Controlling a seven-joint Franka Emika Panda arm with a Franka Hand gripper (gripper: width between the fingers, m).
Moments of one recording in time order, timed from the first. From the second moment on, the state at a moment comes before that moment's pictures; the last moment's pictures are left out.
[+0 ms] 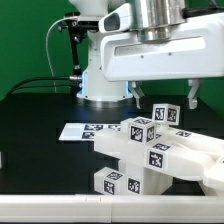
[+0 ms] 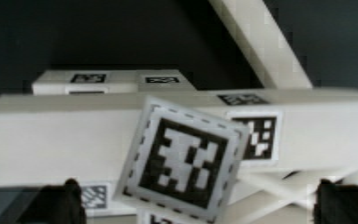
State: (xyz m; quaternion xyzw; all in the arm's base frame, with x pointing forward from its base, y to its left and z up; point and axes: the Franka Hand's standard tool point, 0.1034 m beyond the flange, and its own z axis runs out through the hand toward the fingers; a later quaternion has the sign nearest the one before) arm 0.586 0.068 0.134 -0.97 0.24 -0.03 0.07
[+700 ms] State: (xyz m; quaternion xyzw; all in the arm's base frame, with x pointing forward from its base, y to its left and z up) arm 0.582 0.070 0.126 -0.99 -0.16 -0.03 -0.02
